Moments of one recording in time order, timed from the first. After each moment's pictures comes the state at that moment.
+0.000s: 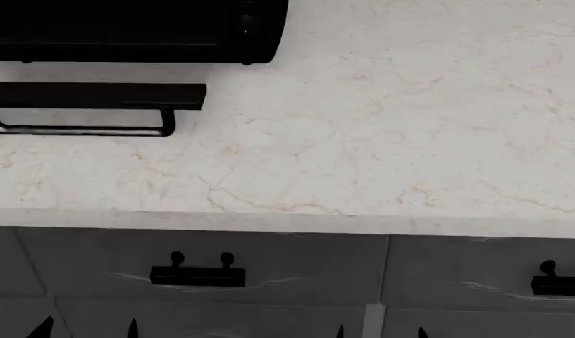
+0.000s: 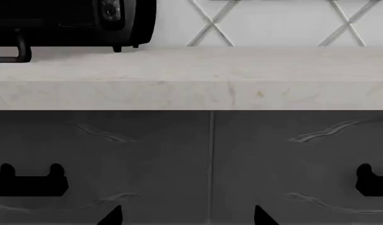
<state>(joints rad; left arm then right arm) 0.00 0.00 0.00 0.00 0.00 0.00 0.00 0.00 0.00 0.00 0.00 0.00 0.00 0.00</state>
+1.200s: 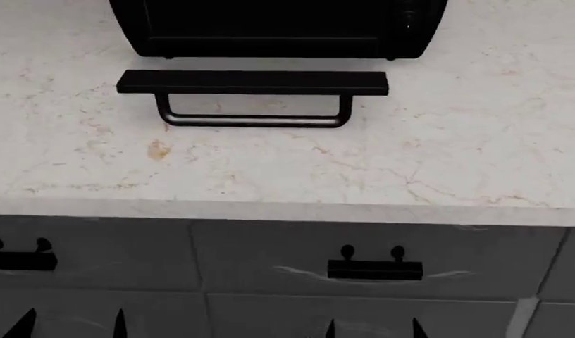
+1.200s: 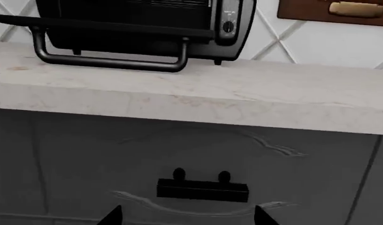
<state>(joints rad) 0.01 -0.10 0.10 0.10 -0.06 -0.06 -0.15 -0.01 0.12 -0.16 -0.12 0.04 0.08 0.16</state>
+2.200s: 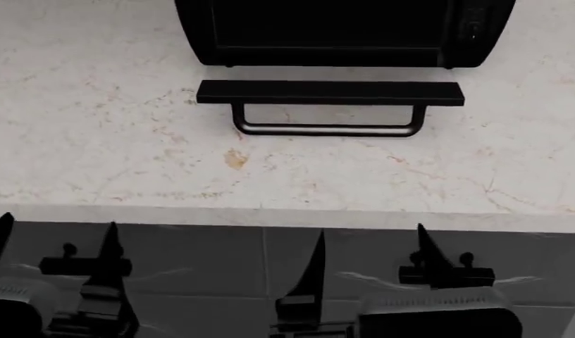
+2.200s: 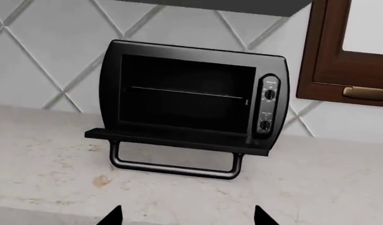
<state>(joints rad) -0.15 -0.15 0.13 0.73 -0.16 -0.69 -0.17 0.14 0.17 -0.20 -0.61 0.07 0.53 0.21</state>
